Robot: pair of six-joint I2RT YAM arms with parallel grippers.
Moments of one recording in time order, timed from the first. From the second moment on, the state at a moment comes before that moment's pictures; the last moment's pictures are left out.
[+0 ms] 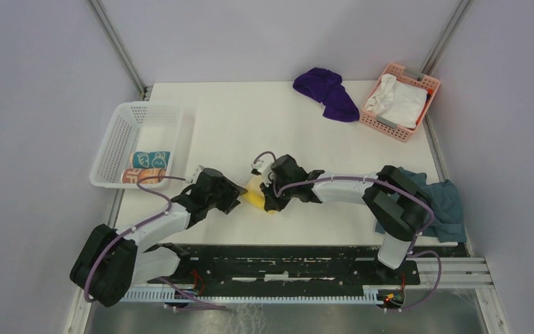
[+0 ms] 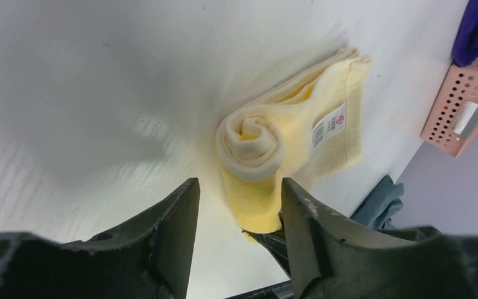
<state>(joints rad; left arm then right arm) -0.52 1.17 0.42 -0.08 -0.04 -1.35 0.92 1.77 0.96 -0.06 -0.22 0.05</state>
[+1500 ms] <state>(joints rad) -0.51 1.51 0.34 0.51 0.14 -1.35 0.60 1.89 1.04 -0.22 -0.75 0.36</state>
